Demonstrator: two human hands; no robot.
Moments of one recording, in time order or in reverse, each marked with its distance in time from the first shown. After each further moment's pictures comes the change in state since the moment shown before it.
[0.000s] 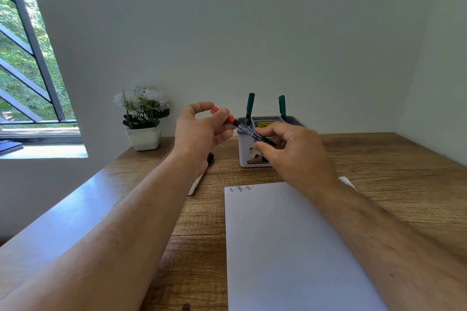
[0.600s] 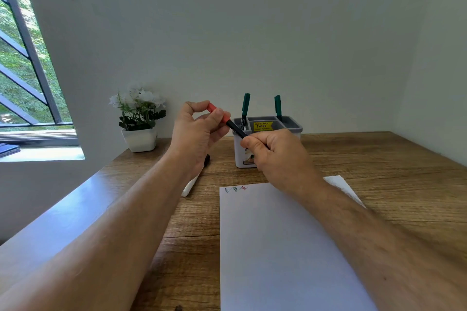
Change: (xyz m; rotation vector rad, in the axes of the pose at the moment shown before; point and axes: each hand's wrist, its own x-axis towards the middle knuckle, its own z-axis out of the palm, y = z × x) left_hand 0.003 -0.006 -0.001 -0.059 -0.088 0.039; right_hand 0.001 -0.009 0.011 0.115 -0.102 0.085
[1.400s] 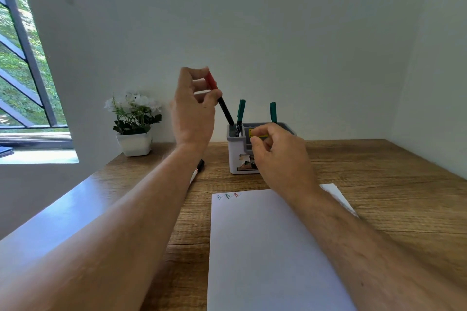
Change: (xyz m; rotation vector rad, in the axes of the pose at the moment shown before) left_hand 0.033 0.003 0.024 0.509 0.150 0.632; right_hand 0.004 0.004 -0.007 -0.087 0.184 -0.006
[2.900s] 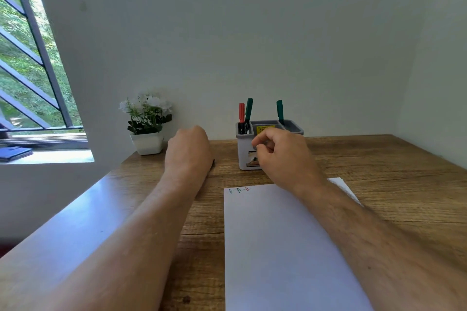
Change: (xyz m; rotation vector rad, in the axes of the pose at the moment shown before) left_hand -0.032 -0.003 -0.046 1.152 -0.459 -0.219; right_hand -0.001 0.001 0.005 -0.077 -0.114 -0.046
